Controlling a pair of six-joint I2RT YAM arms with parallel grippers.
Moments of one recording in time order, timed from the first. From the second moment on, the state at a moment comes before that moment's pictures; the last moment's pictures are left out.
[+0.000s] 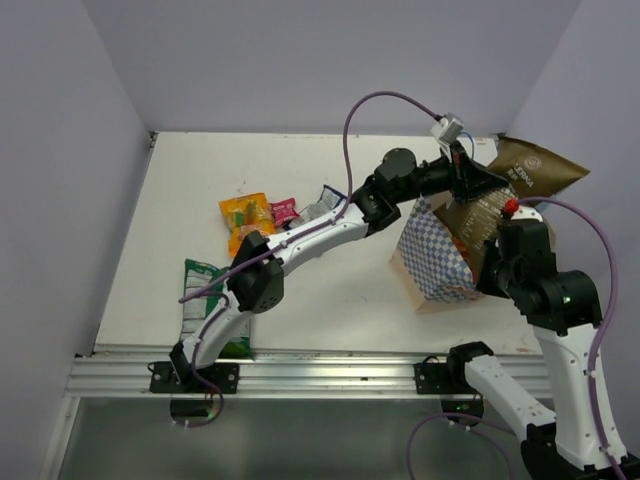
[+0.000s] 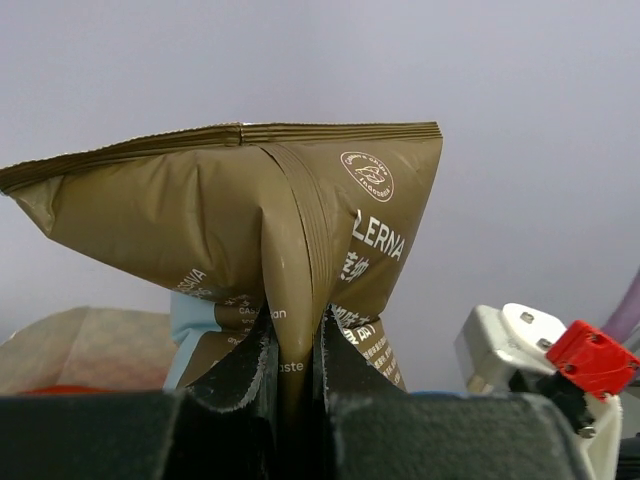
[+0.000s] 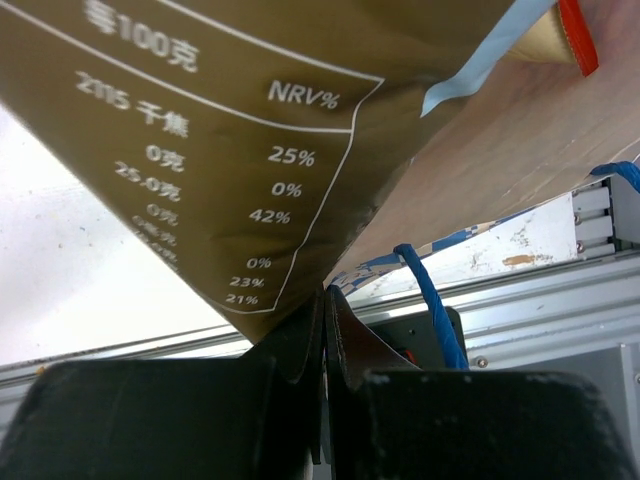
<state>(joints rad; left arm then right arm) -1.00 2.35 2.28 0.43 0.41 -0.67 0.22 0.80 1.29 -1.40 0.27 0.37</state>
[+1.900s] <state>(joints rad) -0.64 1.60 1.08 -0.78 -0.50 -0.63 0.22 0.82 1.25 -1.34 0.19 0.36</state>
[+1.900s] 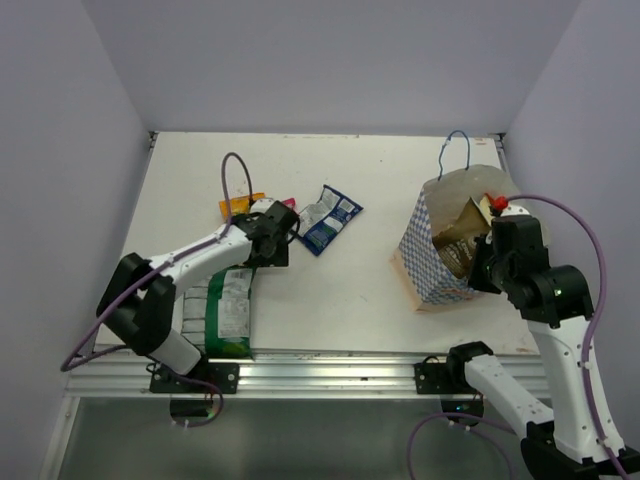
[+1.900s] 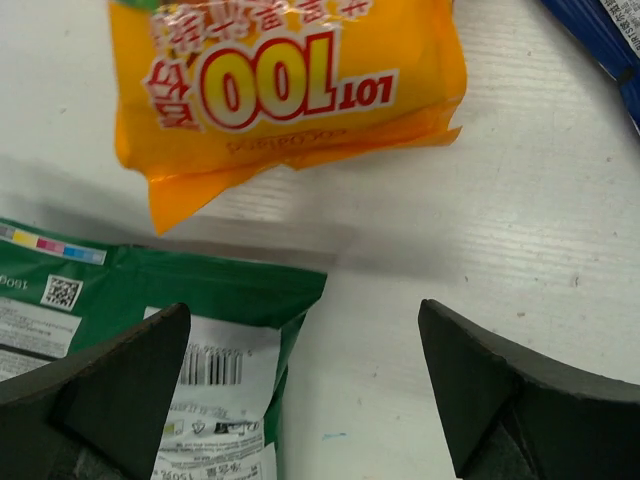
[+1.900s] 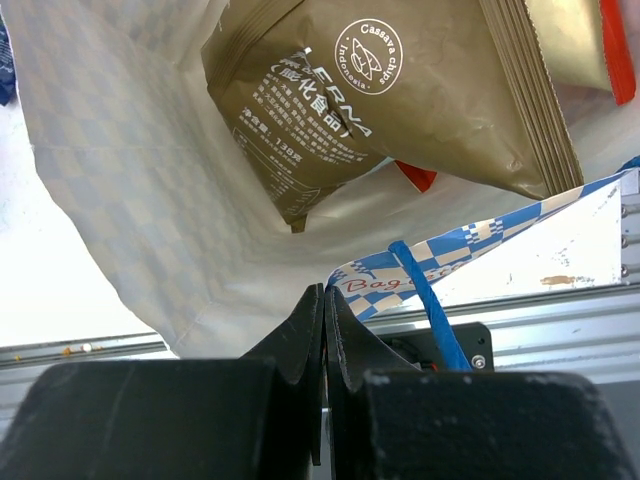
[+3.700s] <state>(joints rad) -0.92 2.12 2.24 0.05 0.42 -0.69 0.22 0.77 1.22 -1.35 0.19 0.37</state>
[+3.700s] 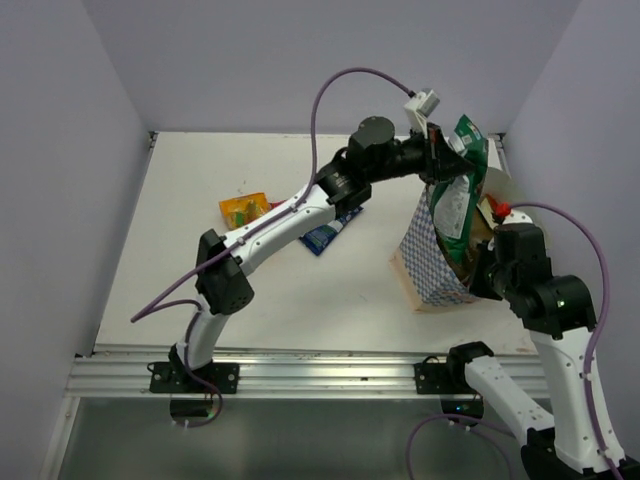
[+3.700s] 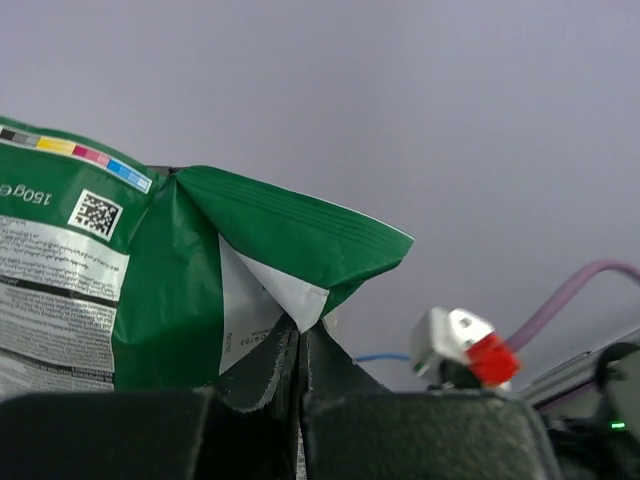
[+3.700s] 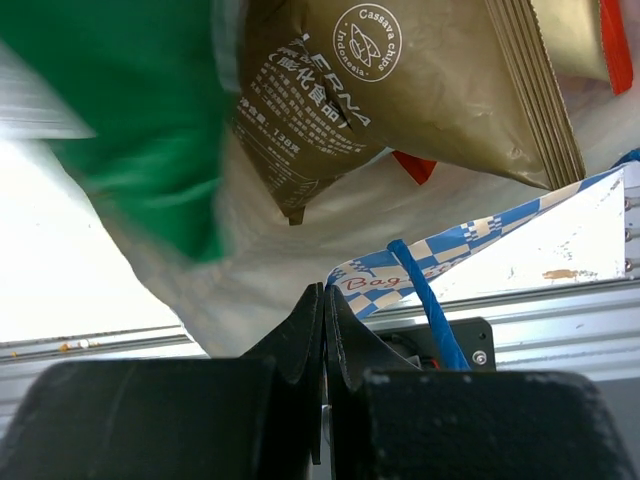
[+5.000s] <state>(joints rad) -0.40 1.82 1.56 -0.46 -0.40 -0.32 0.22 0.78 1.23 -1.35 0.19 0.38</state>
